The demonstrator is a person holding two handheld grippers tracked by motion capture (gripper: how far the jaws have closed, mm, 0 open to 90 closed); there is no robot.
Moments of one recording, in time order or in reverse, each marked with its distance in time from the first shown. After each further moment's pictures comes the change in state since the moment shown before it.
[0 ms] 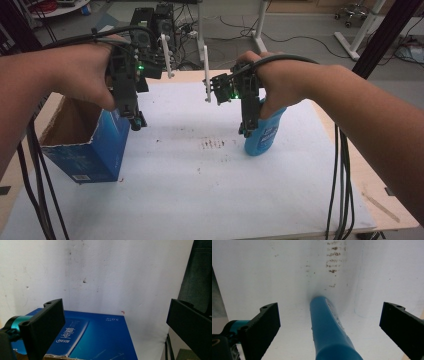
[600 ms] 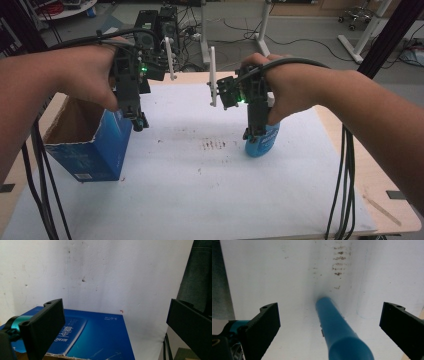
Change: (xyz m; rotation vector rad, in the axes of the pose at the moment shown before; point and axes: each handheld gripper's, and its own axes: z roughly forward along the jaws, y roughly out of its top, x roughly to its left) left arm -0.003 0.002 -0.001 0.007 0.003 -0.012; right arm 0.024 -0.006 -0.015 -0.044 -0.009 -0.003
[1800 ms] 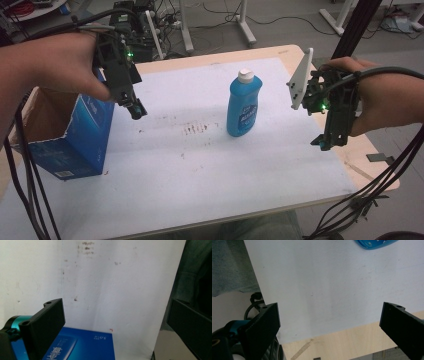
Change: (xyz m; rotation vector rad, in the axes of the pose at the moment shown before) left arm -0.012 0.043 0.001 -0.062 -0.026 -0.066; right arm 0.089 -0.170 0.012 -0.017 -0.033 0.245
